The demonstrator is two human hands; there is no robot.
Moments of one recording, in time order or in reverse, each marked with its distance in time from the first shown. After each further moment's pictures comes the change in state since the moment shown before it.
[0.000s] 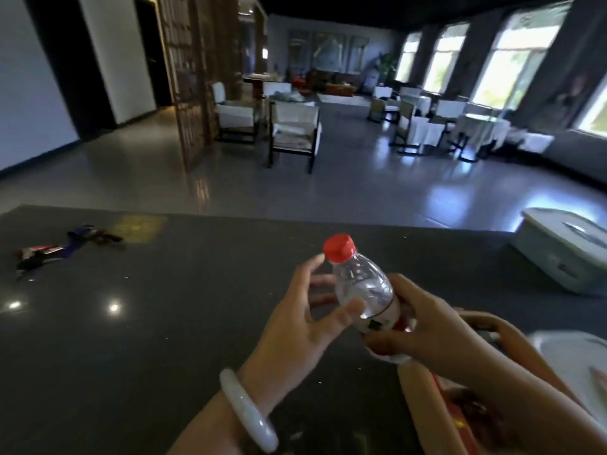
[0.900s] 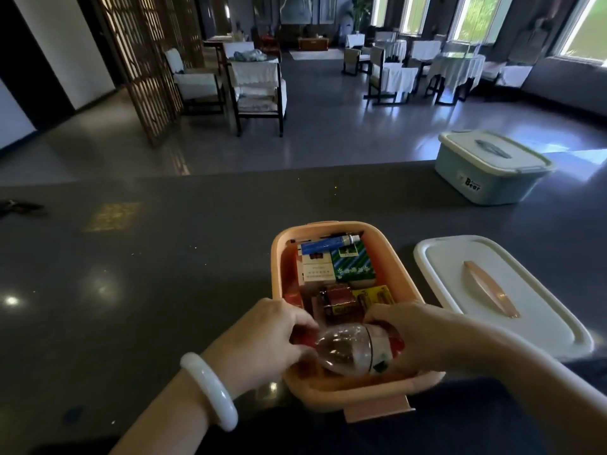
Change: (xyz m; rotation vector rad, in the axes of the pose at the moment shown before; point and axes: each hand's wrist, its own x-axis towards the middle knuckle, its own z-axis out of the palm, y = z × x) left_hand -0.058 -0.009 0.206 0.774 -0.448 -0.221; right_hand -0.175 0.181 -0.084 -0.208 -0.576 0.070
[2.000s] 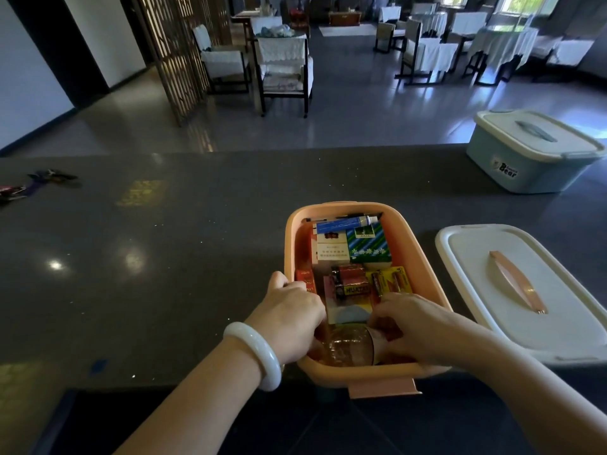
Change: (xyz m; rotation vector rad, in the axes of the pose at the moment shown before) left_hand 0.016 0.000 0.032 0.474 -0.006 -0.081; right_hand 0.027 0.021 0.034 -0.179 0.123 -0.083
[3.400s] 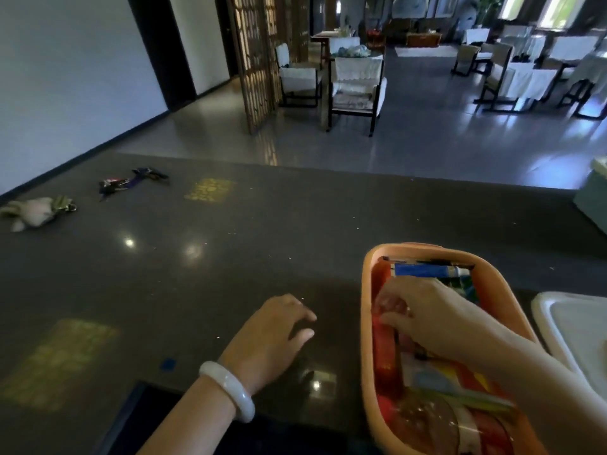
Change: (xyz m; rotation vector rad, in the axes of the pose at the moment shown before) left_hand -0.040 -0.112 0.002 -0.364 0.276 -0.269; right_hand 0.099 -0.070 -0.056 -0.040 0.166 -0.067
